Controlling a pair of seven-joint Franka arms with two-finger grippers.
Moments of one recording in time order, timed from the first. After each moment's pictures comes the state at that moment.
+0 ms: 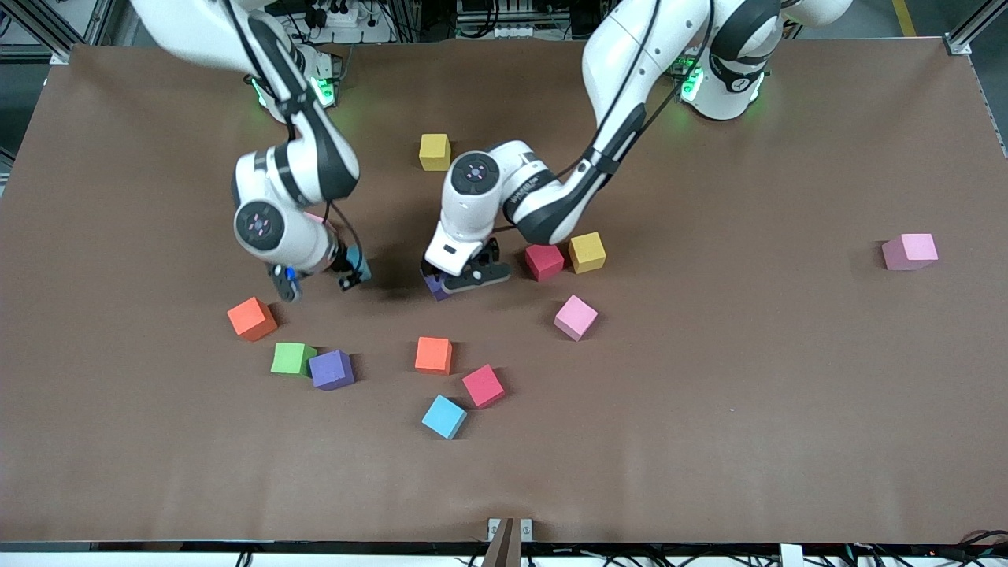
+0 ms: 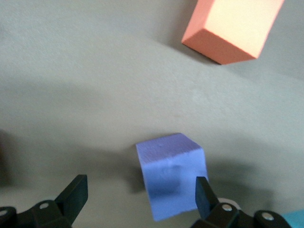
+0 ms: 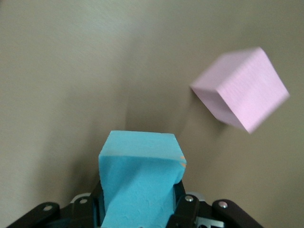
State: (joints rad) left arm -0.81 0.89 -0.15 -1.27 0.06 2.35 -1.25; right arm 0.51 0.25 -0.10 -2.20 0.18 2.23 1.43
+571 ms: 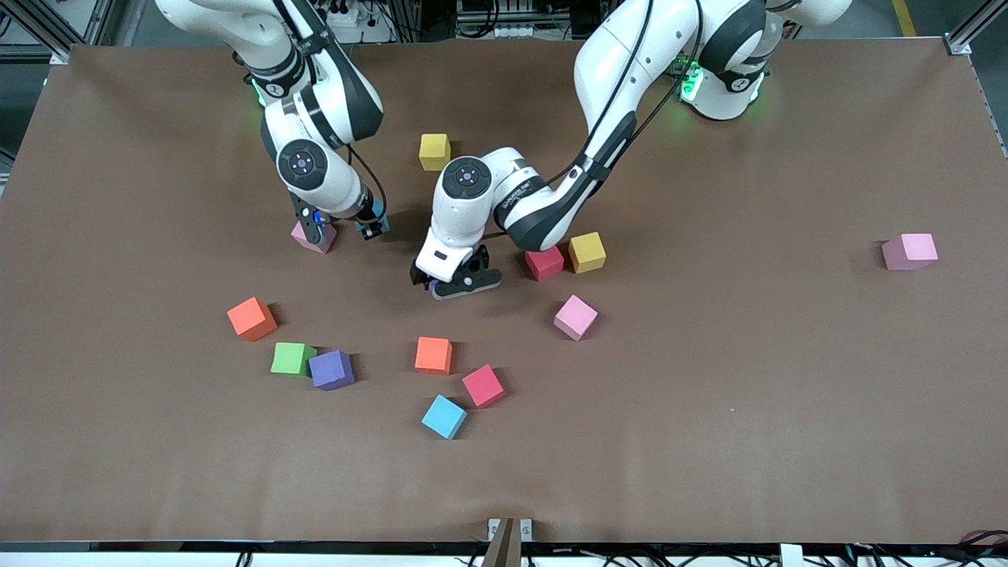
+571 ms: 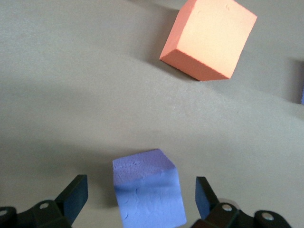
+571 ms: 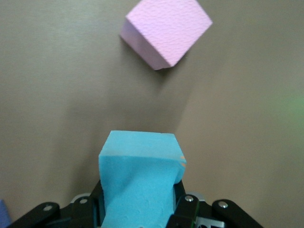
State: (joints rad) left arm -0.83 0.98 -0.13 -1.15 0.06 2.37 -1.25; right arm 0.62 0.10 -0.10 -2.39 0.18 2.23 1.58
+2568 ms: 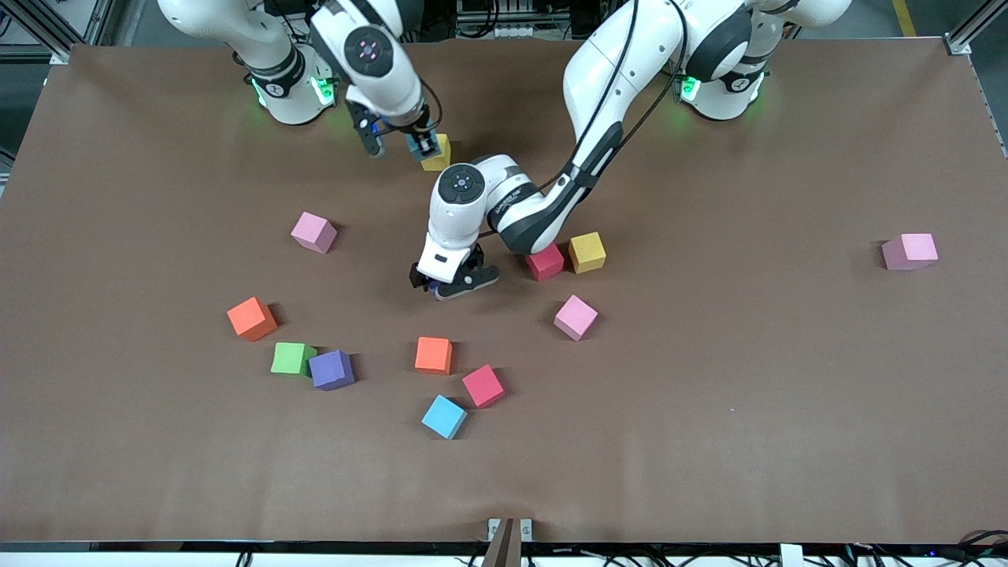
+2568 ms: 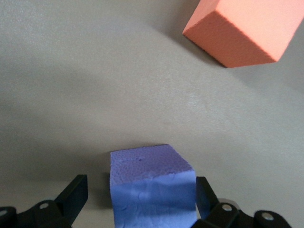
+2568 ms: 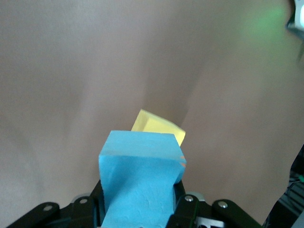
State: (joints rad) left arm -0.86 1.04 -0.12 -1.14 0.06 2.40 -1.38; right arm 0.82 -0.11 0.11 -2.47 0.32 2.22 1.89
